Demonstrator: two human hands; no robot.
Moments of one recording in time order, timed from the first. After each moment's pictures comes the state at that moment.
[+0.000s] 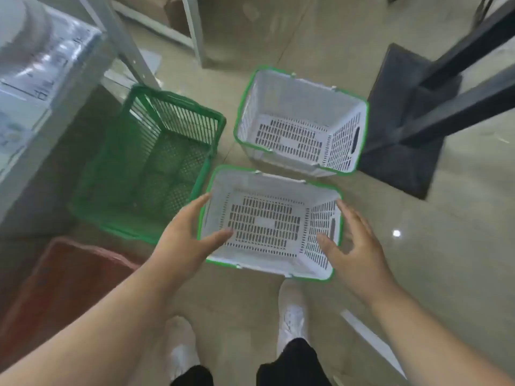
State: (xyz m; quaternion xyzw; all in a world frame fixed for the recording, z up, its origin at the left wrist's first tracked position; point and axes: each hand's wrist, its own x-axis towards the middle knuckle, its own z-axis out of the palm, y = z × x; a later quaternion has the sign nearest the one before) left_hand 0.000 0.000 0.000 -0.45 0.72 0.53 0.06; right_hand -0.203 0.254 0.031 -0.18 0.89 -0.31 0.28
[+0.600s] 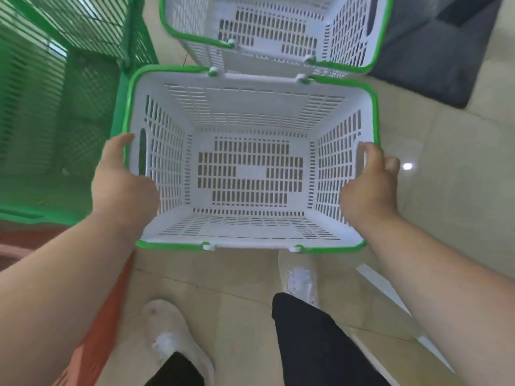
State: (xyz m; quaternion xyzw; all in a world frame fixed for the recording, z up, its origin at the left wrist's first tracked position) left_hand -0.032 -0.001 -0.167 -0.61 0.70 0.37 0.07; right_hand -0.237 0.302 -0.176 0.00 0.96 -0.19 0.21
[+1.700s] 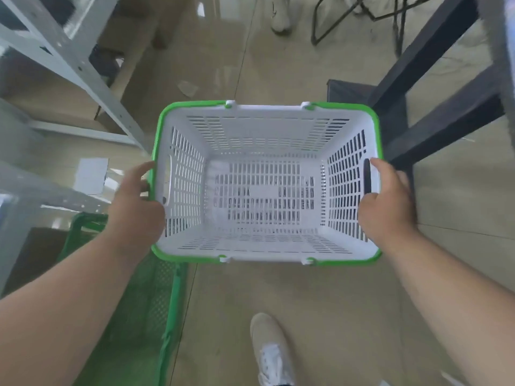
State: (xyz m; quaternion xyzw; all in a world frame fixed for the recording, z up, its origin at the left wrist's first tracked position) left_hand -0.283 -0.201 0.012 -0.47 0.74 0.48 0.00; right_hand -0.468 0.165 0.013 0.01 0.96 -0.29 0.03
